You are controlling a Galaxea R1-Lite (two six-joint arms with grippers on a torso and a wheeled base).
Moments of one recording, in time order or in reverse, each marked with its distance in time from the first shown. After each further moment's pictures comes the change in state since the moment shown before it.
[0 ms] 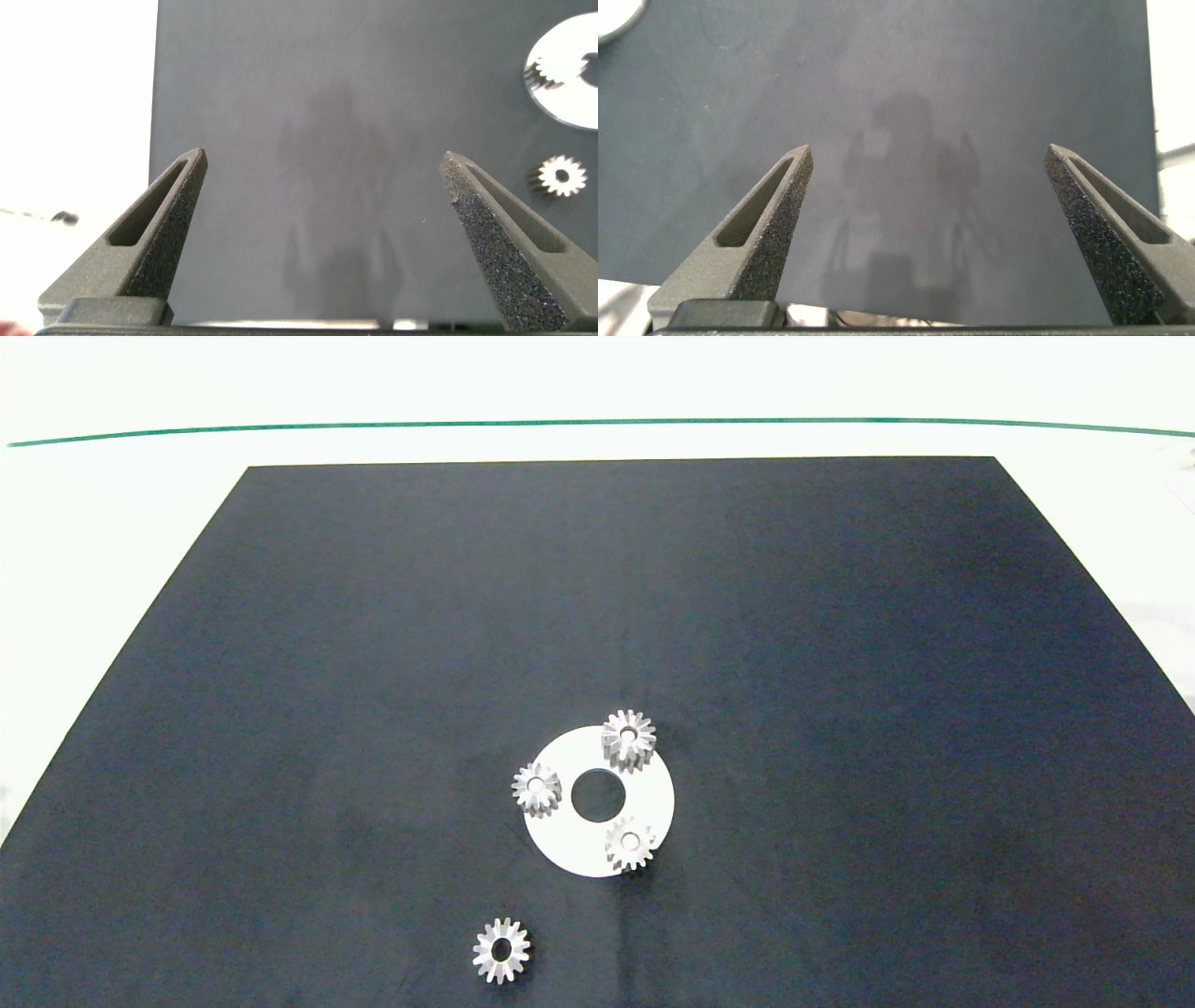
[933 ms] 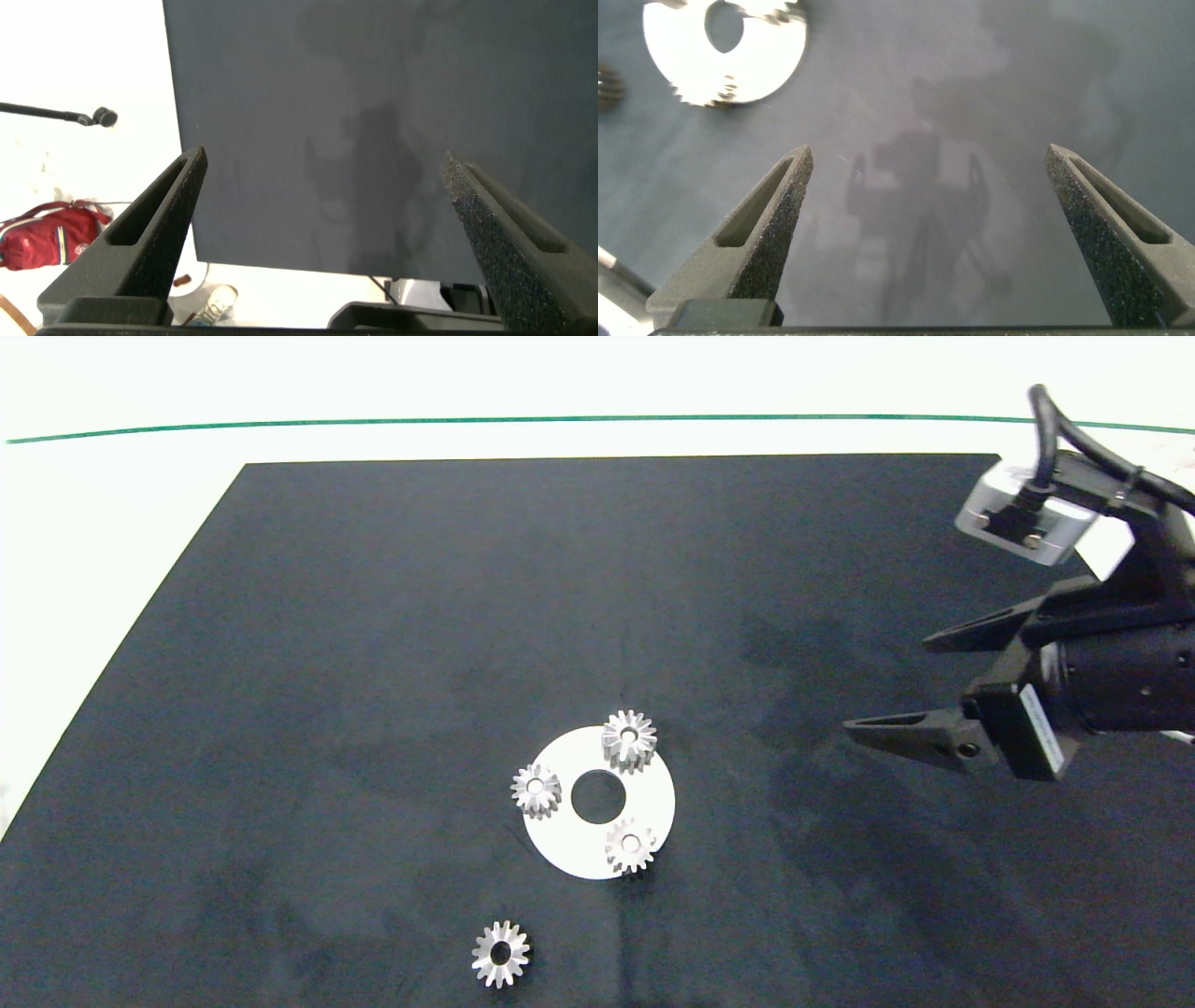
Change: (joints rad) left arm 0.067 0.424 -0.399 0.301 0.058 0.051; right arm 0.534 1.063 -0.935 0.274 -0.100 -0.081
